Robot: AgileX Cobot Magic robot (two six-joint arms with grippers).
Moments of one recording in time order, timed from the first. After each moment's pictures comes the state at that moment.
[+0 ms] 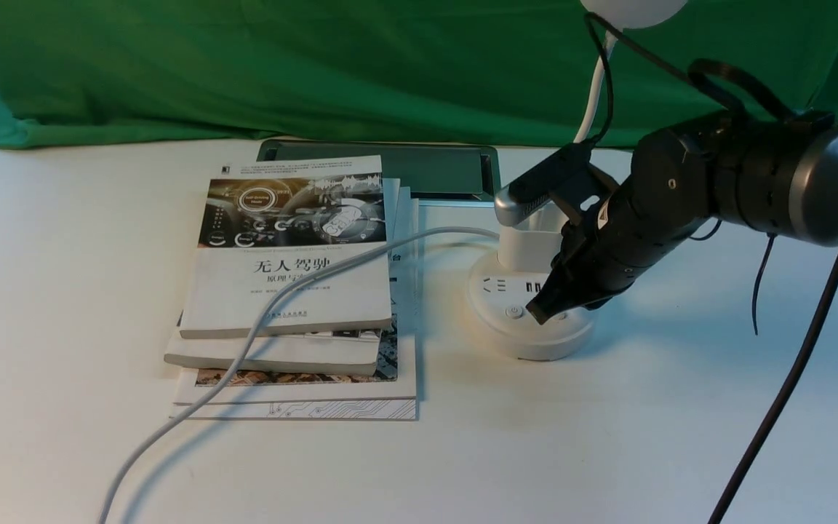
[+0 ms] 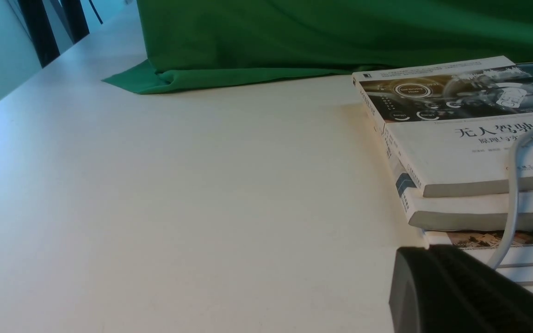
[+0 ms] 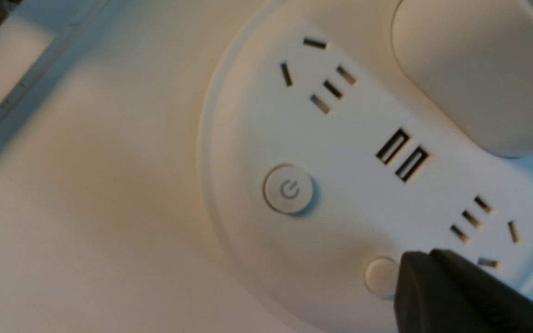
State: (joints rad) right arm 0.47 1.96 -1.39 0.02 0.63 -0.28; left arm 0.03 0.00 0.01 -0.08 0.22 0.16
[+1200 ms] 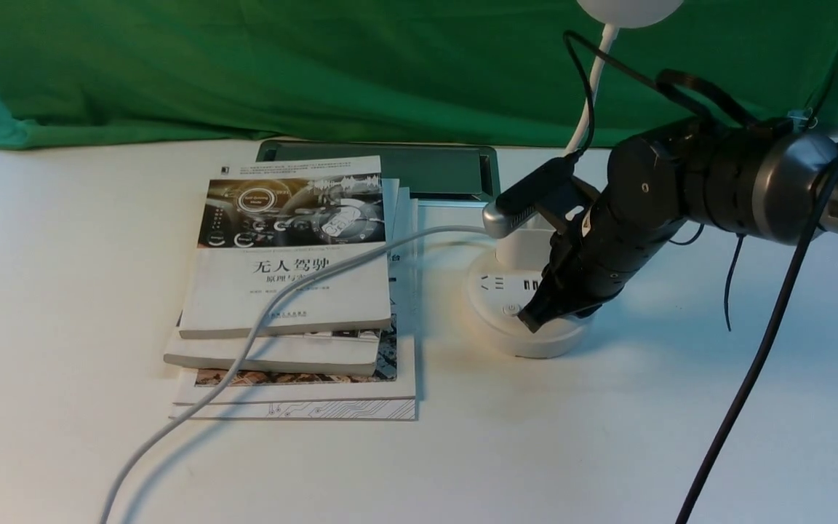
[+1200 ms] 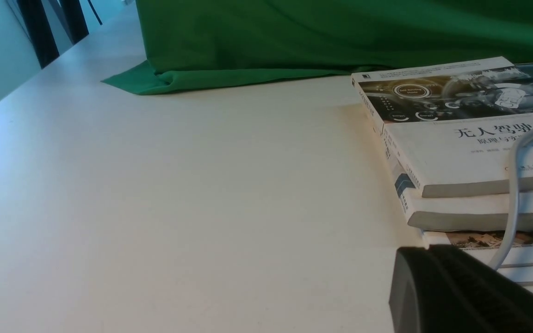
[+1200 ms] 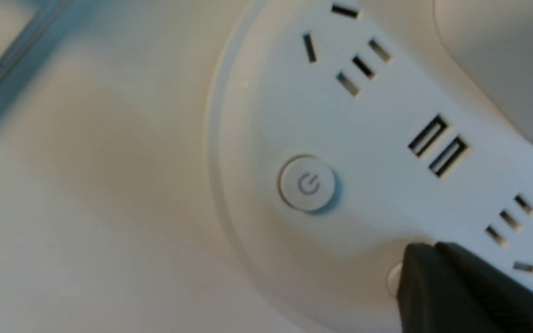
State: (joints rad) right arm 0.48 2.00 -1.42 0.01 0.70 -0.27; left arm 0.03 0.00 0.01 -0.08 0.22 0.16
